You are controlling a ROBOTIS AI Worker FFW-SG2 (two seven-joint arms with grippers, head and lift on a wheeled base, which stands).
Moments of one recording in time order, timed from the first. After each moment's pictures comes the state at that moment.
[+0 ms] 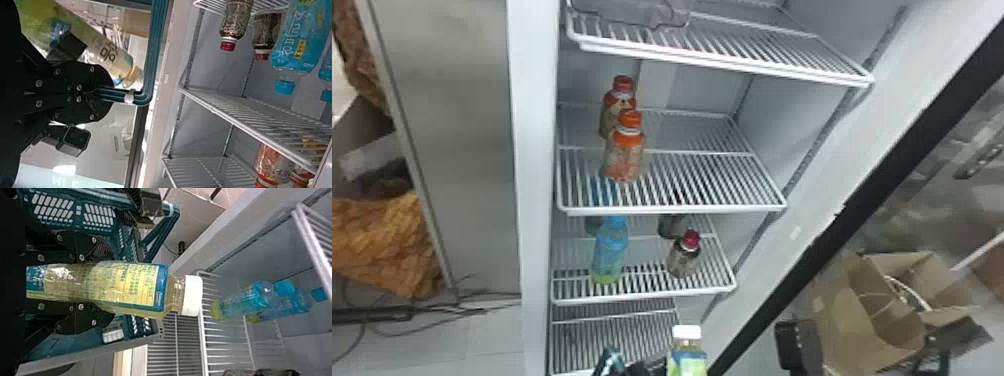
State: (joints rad) left arm 0.24 0.32 -0.57 -1.55 1.70 0.58 -0.52; right arm 0.69 -0.08 -0.25 -2.58 -0.30 1.36 0.42
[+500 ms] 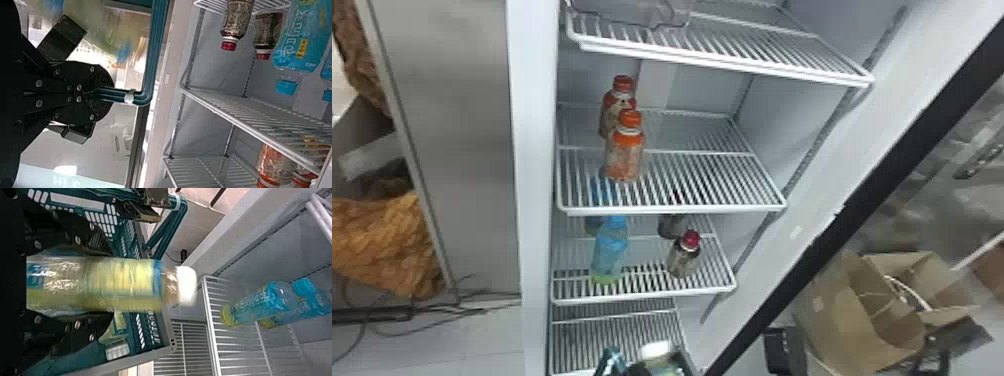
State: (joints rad) left arm 0.24 0.32 -0.58 -1.55 1.70 0.58 -0.52; right arm 0.68 -0.08 -0.24 -2.49 -0.34 1.31 0.43
